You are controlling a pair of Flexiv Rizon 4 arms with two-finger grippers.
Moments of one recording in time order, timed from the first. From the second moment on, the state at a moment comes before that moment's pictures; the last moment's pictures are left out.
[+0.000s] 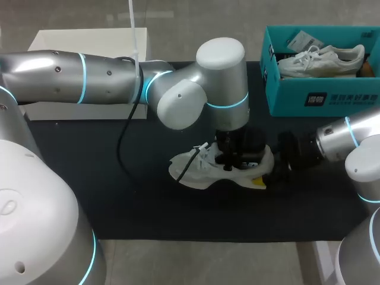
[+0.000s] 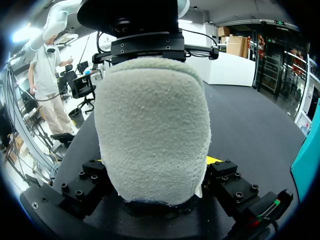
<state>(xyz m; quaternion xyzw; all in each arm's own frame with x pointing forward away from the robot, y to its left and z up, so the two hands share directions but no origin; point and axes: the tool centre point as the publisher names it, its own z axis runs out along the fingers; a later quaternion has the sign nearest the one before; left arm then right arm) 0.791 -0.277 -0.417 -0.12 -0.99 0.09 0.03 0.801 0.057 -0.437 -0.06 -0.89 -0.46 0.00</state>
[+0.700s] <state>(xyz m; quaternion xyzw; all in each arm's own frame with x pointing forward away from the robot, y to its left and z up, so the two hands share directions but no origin) 0.807 -0.272 -0.413 -0.06 -0.99 0.06 -0.11 0.802 0.057 -0.437 -0.06 -0.89 -0.46 0.00</state>
